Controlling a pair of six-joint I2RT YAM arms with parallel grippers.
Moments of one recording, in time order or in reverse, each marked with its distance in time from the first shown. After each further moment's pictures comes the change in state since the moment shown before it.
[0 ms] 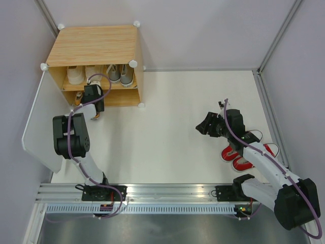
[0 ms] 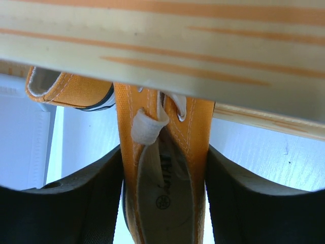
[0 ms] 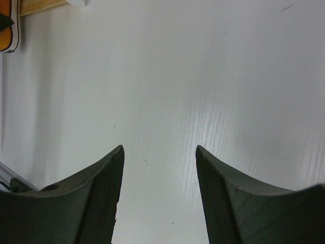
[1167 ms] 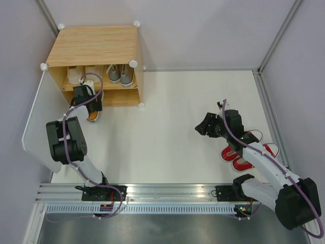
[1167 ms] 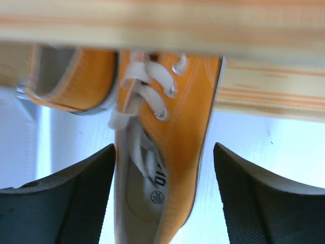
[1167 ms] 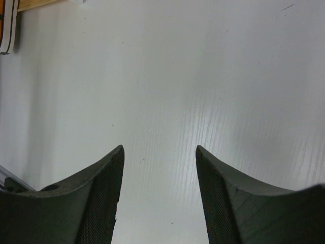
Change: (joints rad) left arm 0.103 -0.070 -0.030 -0.018 0.264 0.020; right arm 0.027 0.000 0.000 -0.004 0.029 -0.005
